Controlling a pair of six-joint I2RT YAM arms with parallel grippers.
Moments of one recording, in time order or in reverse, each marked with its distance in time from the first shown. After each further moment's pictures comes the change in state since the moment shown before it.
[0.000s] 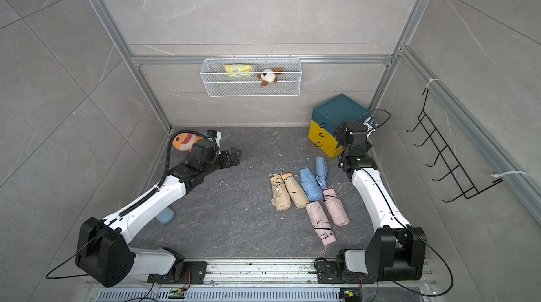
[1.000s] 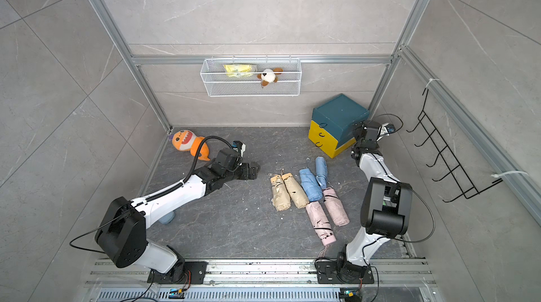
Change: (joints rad) left arm -0.151 0.147 0.000 0.024 -0.005 0.037; right arm -0.230 0.386 0.105 0.270 -0.197 0.247
